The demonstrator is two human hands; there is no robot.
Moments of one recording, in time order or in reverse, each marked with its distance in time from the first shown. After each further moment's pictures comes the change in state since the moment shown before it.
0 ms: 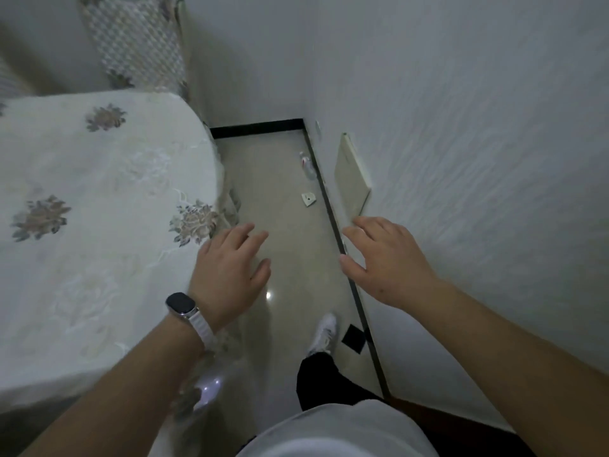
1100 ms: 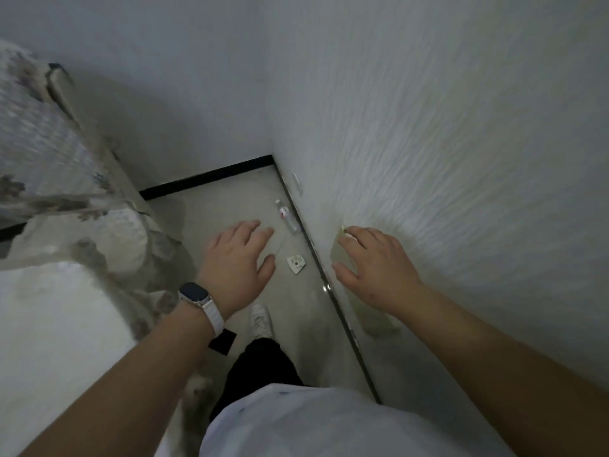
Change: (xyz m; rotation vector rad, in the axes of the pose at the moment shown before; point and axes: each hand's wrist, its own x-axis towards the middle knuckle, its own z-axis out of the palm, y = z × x) left_hand 0.564 -0.137 0.105 0.034 -0.154 0.157; right_hand 0.494 0.191 0.057 0.040 -0.040 0.193
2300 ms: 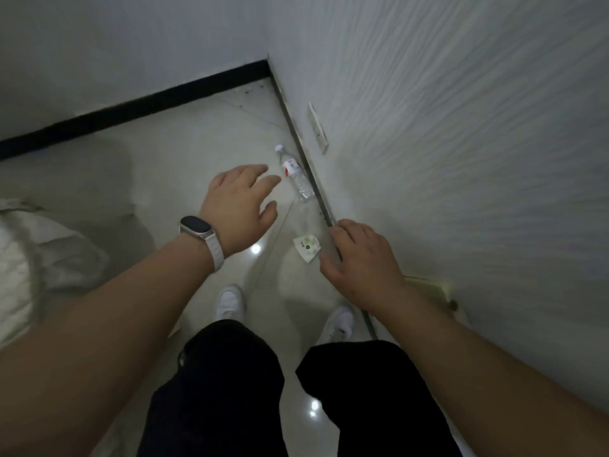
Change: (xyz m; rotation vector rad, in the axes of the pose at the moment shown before) left_hand 0.306 -0.196 0.334 -0.089 -0.199 0.109; right_hand 0.283 0.075 0.344 0.178 -0.183 0.135
